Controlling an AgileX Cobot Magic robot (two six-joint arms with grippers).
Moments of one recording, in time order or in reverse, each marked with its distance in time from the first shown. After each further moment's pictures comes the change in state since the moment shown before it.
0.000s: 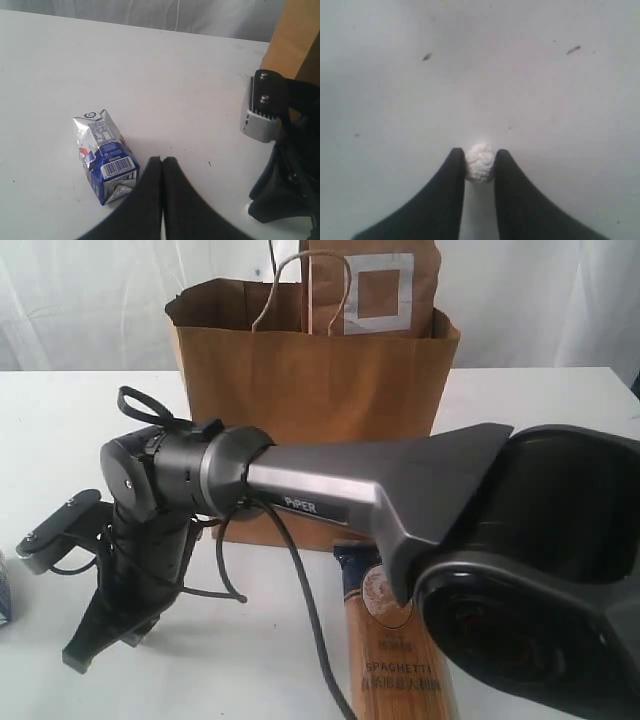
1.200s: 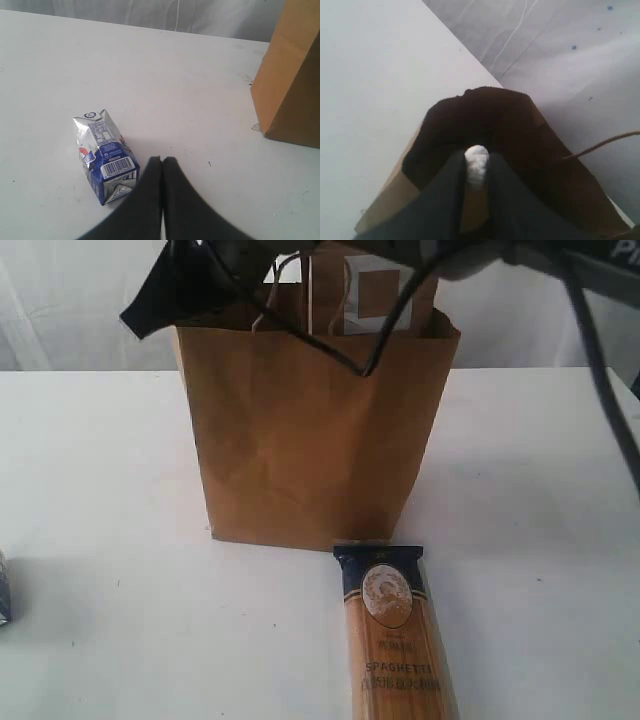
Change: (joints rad) left arm 0.000 0.000 0.000 0.000 0.000 0.000; right arm -0.120 -0.442 0.000 -0.745 -0.184 0.491
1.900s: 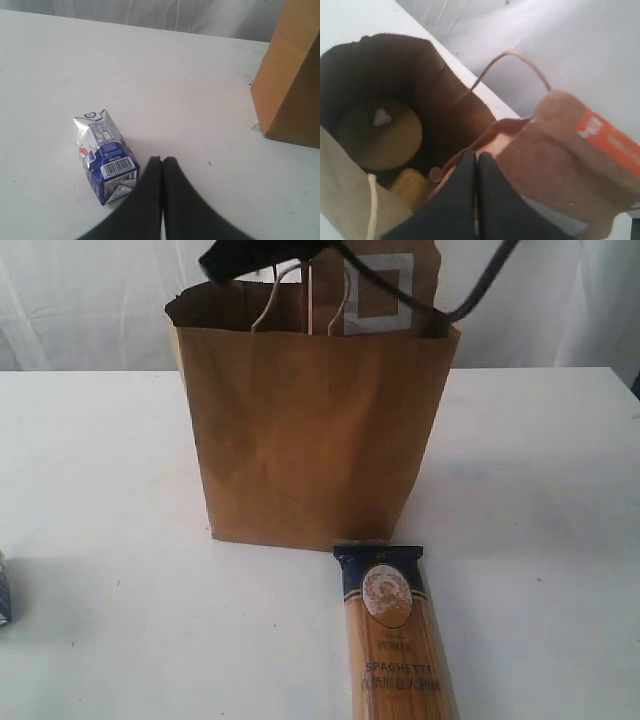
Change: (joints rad) left arm 0.000 0.000 0.000 0.000 0.000 0.000; right arm -0.024 -0.142 0.000 -0.095 0.229 0.044
